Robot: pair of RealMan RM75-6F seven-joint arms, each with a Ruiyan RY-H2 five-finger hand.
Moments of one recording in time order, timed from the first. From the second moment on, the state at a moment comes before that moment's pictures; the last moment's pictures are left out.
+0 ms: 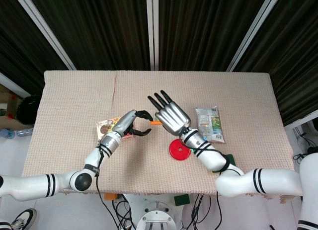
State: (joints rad) left arm -0.83 -1.50 -0.34 -1.69 0.81 0.81 -0.18; right arm 1.11 -1.38 0.20 -1.80 -0.87 0.99 -0.82
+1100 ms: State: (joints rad) left arm -0.85 -1.51 -0.34 -1.69 0.76 0.79 -0.16; right arm 1.14 -1.42 0.18 -1.75 -0.86 0.99 -0.79
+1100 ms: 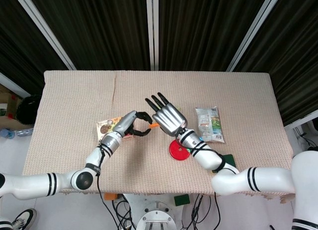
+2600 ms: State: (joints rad) left arm -0.85 -1.51 -0.33 -1.67 0.77 0.77 -0.18; right arm 1.16 -1.44 0.17 -1.74 -0.85 0.98 -0.77
